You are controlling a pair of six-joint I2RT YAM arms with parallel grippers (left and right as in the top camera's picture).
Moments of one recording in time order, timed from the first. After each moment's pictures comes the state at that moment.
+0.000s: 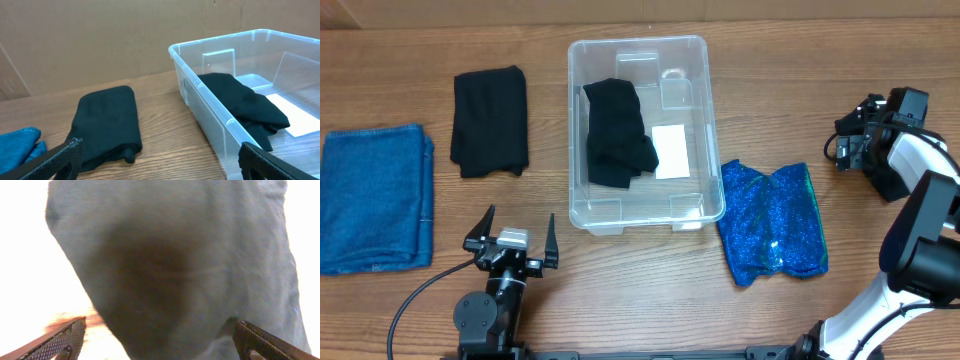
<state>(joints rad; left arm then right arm) 0.01 0.01 0.01 -0.06 0.12 0.13 -0.38 1.99 1.27 -0.43 0.15 -0.36</state>
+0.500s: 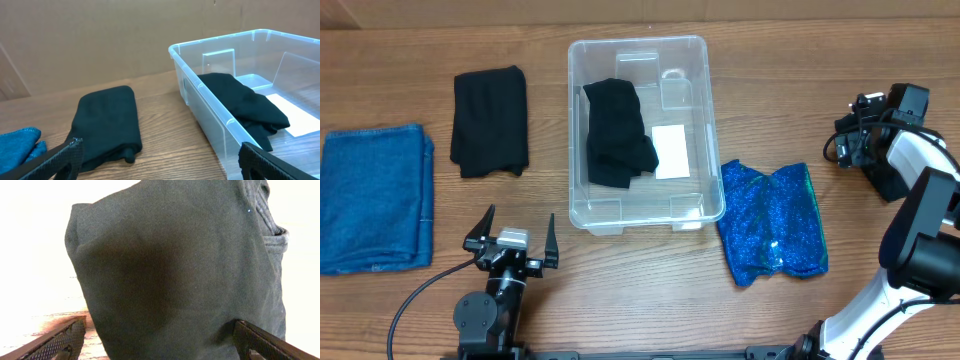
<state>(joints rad) 0.01 0.01 0.01 -0.06 0.12 0.13 -0.38 2.02 1.29 -0.38 0.13 -0.53</state>
